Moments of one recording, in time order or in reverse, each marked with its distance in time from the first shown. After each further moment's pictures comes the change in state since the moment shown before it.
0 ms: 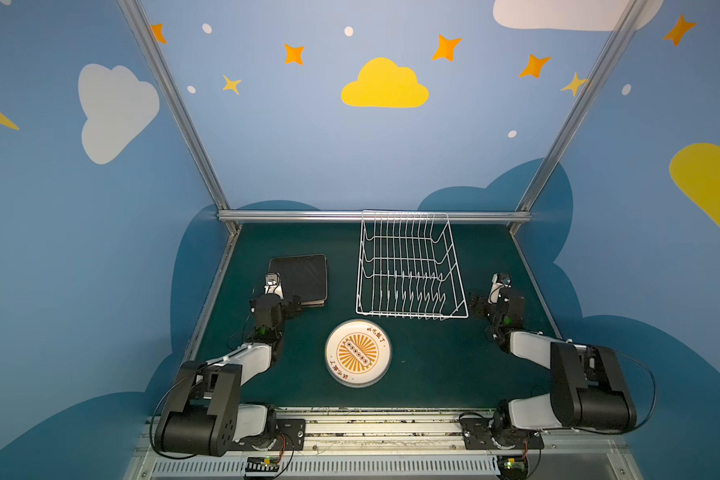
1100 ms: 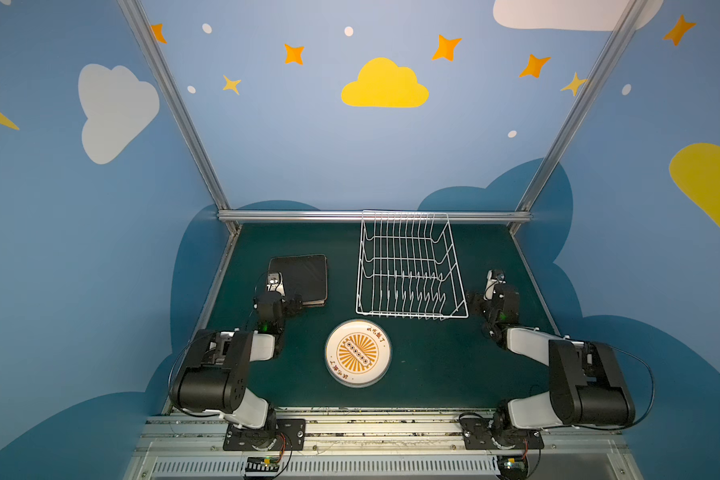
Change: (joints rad) left arm 0.014 0.206 0.040 0.131 0.056 -0.015; right arm 0.039 0.004 0.025 -0.015 0.045 -0.026
